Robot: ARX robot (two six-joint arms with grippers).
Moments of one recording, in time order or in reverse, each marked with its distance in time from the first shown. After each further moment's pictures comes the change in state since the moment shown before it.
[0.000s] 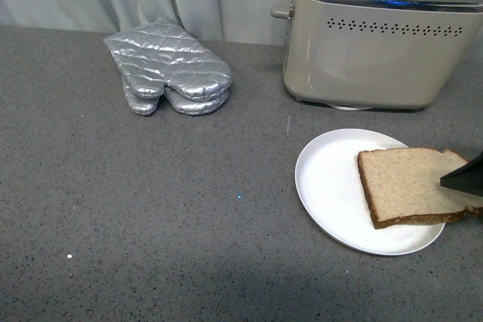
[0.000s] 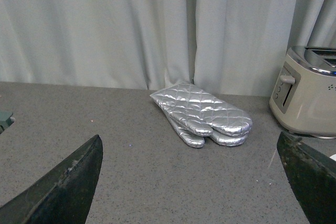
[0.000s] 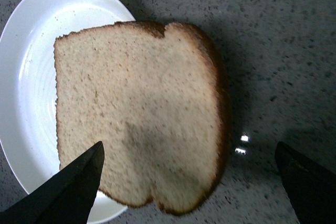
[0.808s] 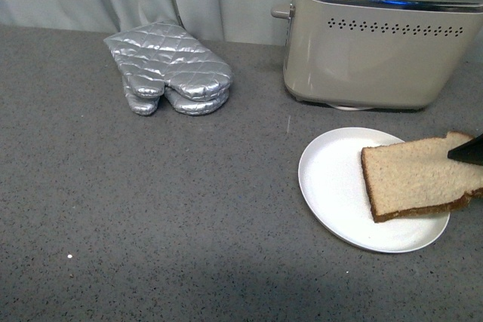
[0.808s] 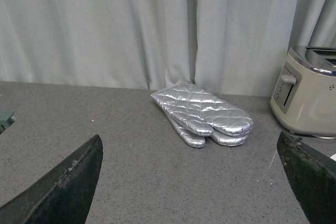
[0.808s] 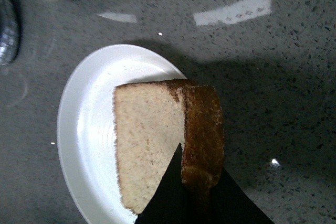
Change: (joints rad) left arm 0.000 0.000 0.000 0.000 0.000 0.000; right arm 0.047 -0.043 0.063 0.002 -0.033 0.246
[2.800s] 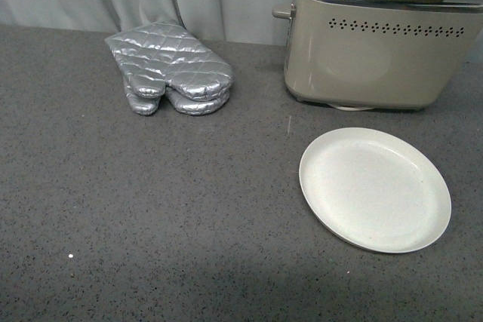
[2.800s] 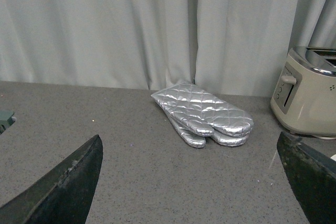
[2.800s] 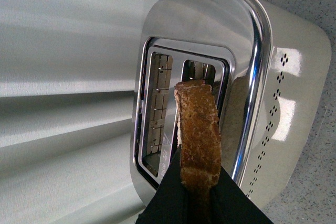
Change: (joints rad) left arm 0.000 0.000 0.000 0.000 0.000 0.000; right arm 0.427 -0.131 0.465 -0.216 0.975 1.421
